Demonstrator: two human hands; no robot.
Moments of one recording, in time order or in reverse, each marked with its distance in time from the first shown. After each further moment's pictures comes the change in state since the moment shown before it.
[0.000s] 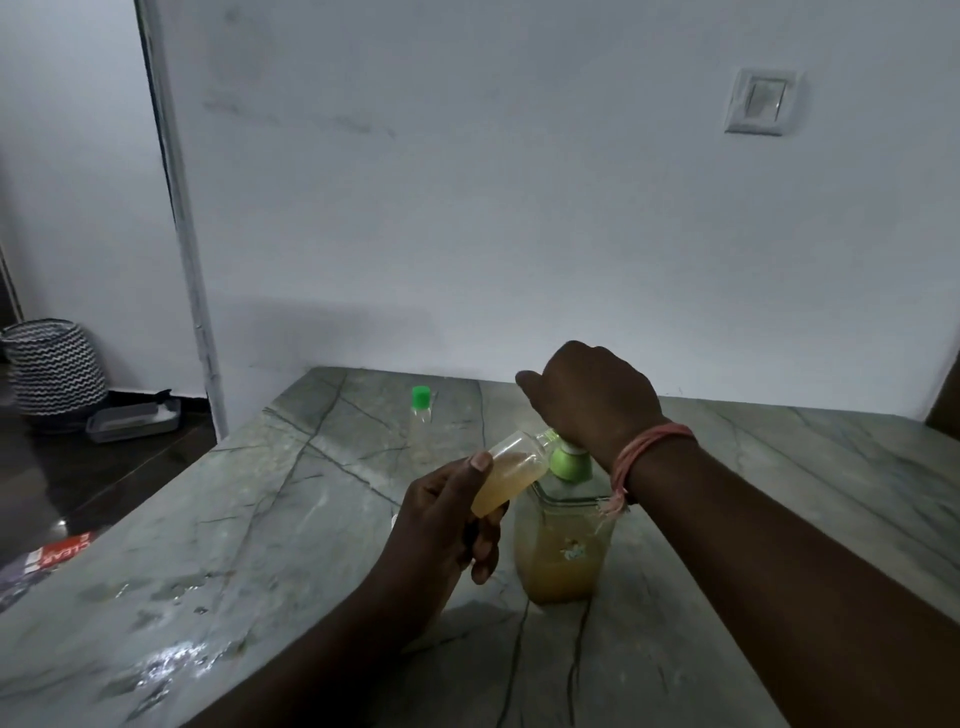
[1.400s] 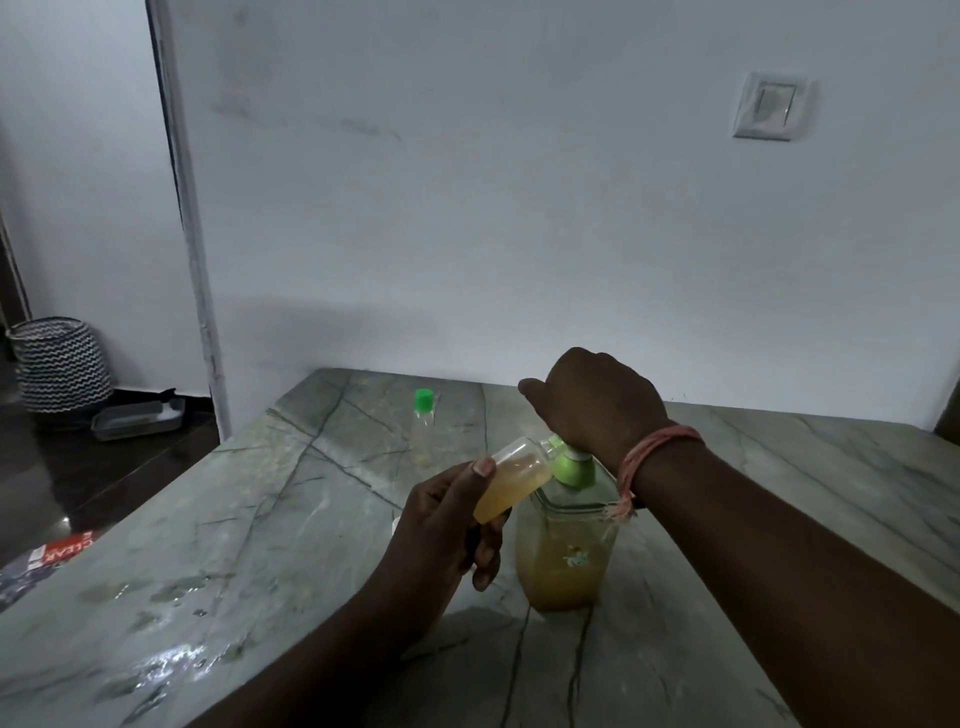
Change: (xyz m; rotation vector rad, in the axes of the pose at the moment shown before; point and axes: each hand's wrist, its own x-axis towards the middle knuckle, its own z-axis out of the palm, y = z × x) left_hand 0.000 0.002 0.002 -0.031 -0.027 0.024; right_hand 0.002 0.002 -0.002 -0.009 -0.046 -0.032
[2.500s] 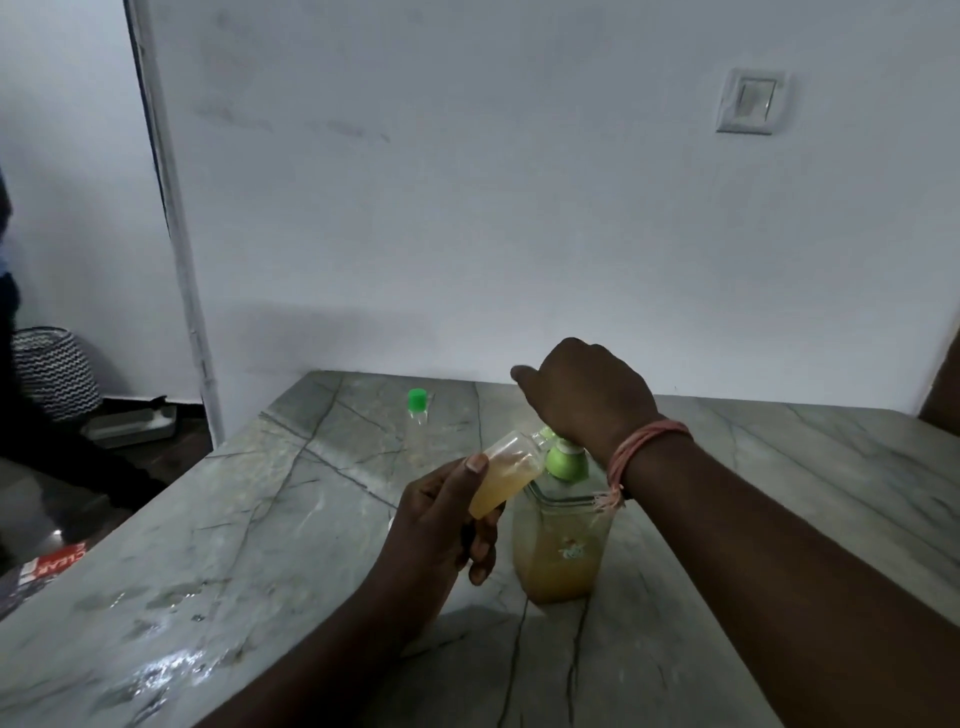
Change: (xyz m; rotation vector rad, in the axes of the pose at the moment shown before) left_hand -0.001 -0.001 -0.002 0.009 0.003 0.014; right_hand 0.001 -0.001 0.001 0.077 0.043 0.036
